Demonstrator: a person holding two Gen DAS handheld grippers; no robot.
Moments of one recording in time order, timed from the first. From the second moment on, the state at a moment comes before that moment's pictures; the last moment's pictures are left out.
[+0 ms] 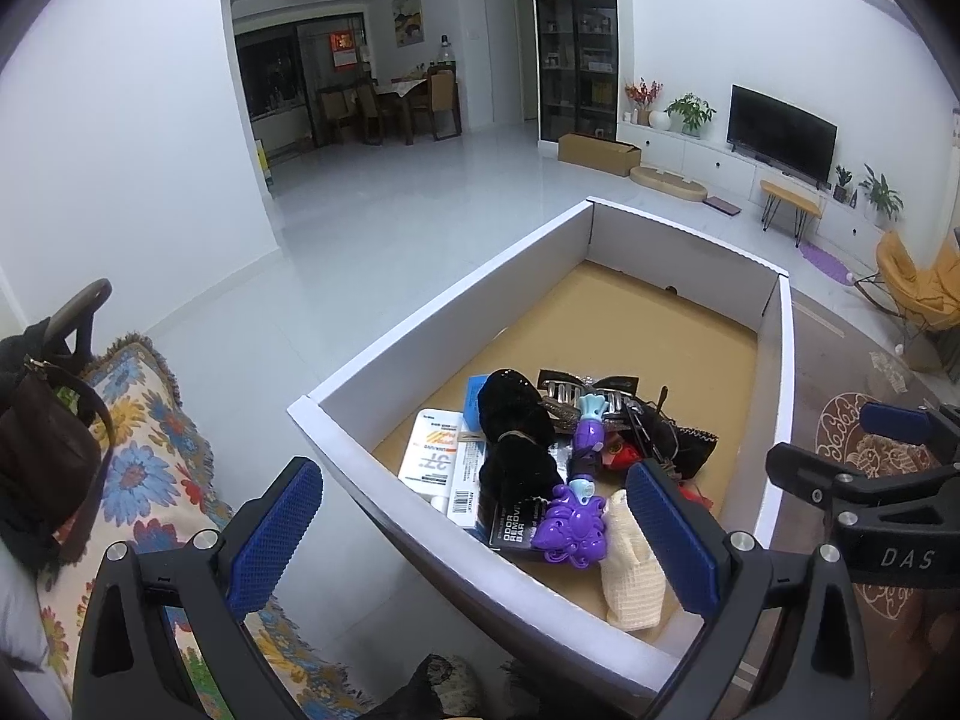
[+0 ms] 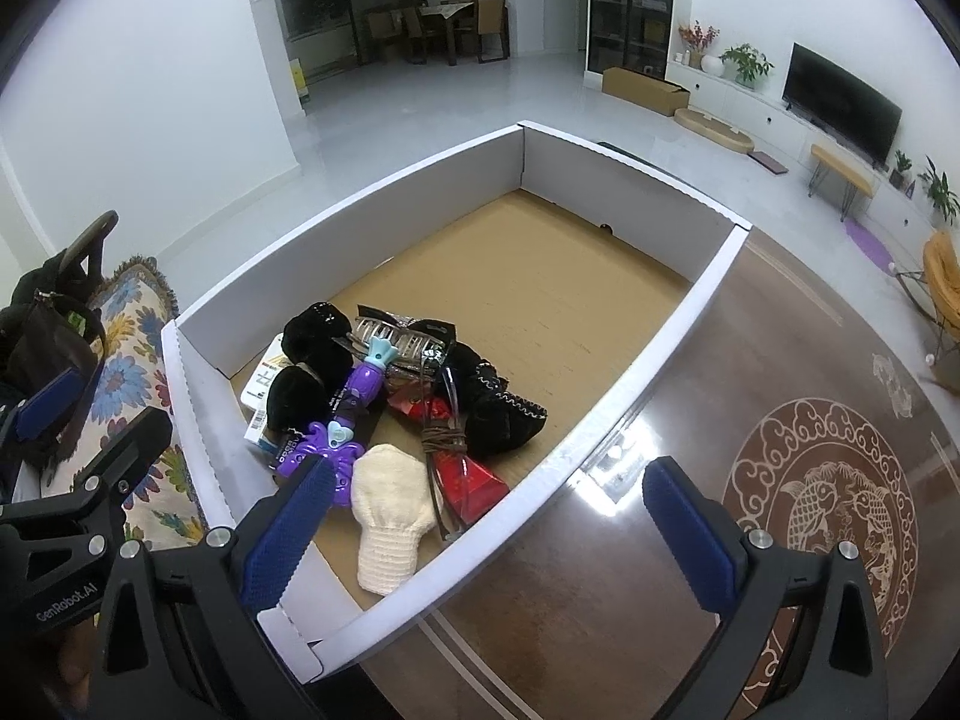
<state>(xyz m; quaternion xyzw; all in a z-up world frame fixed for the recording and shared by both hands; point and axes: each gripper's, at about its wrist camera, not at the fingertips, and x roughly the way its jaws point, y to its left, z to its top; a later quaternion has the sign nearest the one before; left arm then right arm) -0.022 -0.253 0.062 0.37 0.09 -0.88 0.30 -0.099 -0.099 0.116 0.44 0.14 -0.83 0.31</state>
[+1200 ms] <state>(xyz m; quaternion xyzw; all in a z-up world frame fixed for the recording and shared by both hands) -0.020 -0.265 0.051 0.37 0.11 -0.87 0.30 -0.100 -0.120 0.105 0.46 0.16 -0.82 0.32</state>
